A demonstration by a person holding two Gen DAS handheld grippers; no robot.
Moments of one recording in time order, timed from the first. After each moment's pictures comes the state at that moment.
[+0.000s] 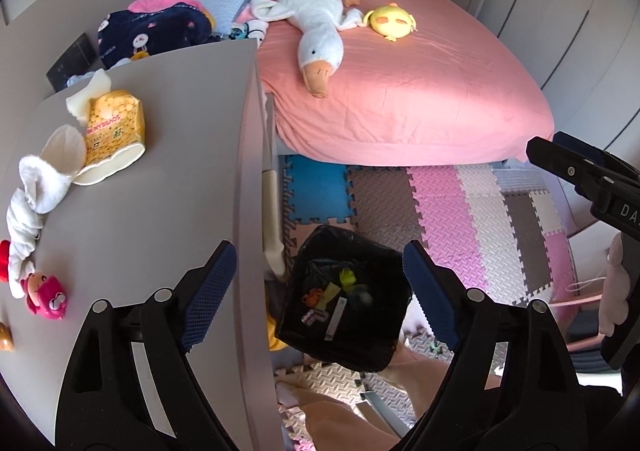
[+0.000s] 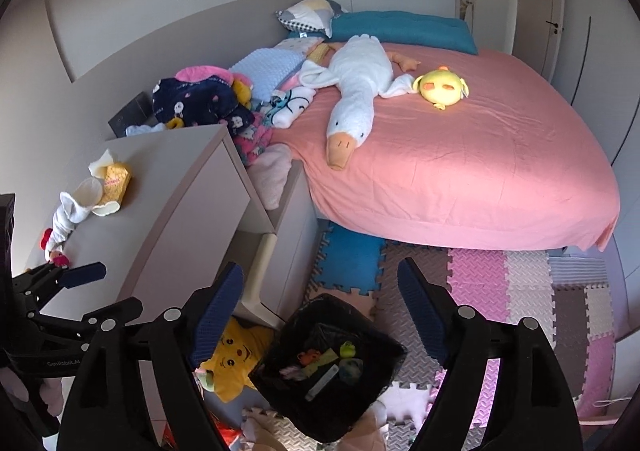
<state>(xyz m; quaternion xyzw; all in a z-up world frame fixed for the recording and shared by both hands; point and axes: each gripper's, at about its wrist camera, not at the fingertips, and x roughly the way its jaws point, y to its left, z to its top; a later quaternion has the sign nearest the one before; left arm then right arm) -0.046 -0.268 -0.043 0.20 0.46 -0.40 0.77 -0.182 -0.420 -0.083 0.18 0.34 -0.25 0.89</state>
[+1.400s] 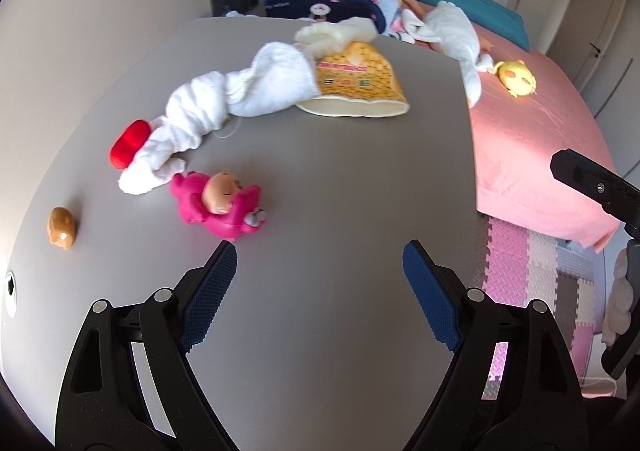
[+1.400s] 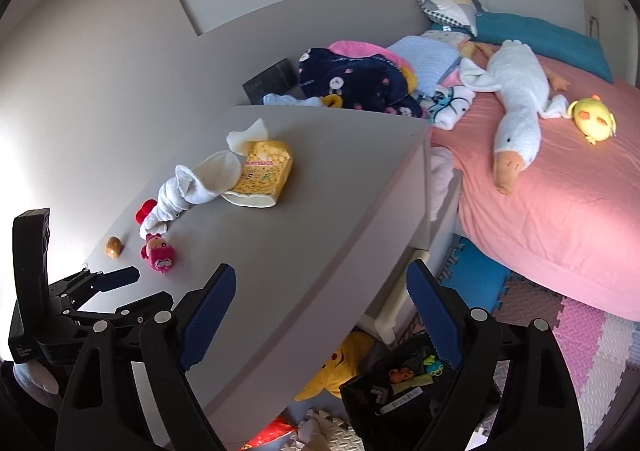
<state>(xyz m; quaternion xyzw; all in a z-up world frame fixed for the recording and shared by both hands) 0.021 -0.122 -0.043 0.10 0.48 -0.22 0.84 -0.038 -0.331 -0.084 0.16 0.35 -0.01 0.92</state>
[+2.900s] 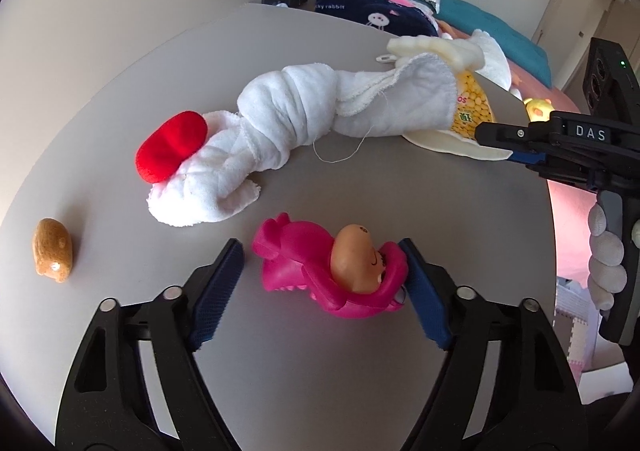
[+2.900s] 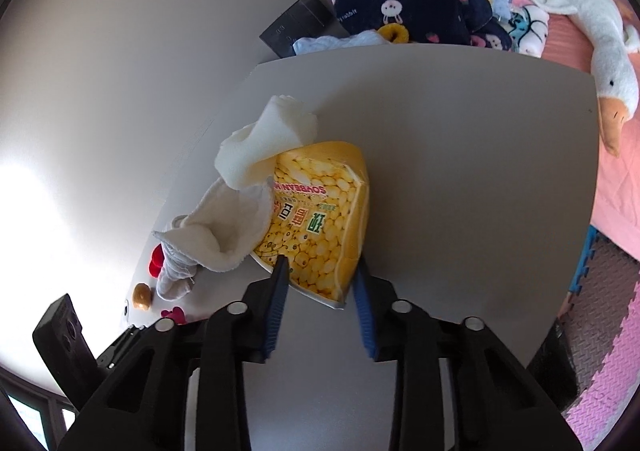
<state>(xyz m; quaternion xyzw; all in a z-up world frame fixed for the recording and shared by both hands) 0.080 -0.070 -0.070 0.05 0.47 -0.20 0.86 0.125 -0.310 -0.128 0.27 0.43 0.09 0.85</state>
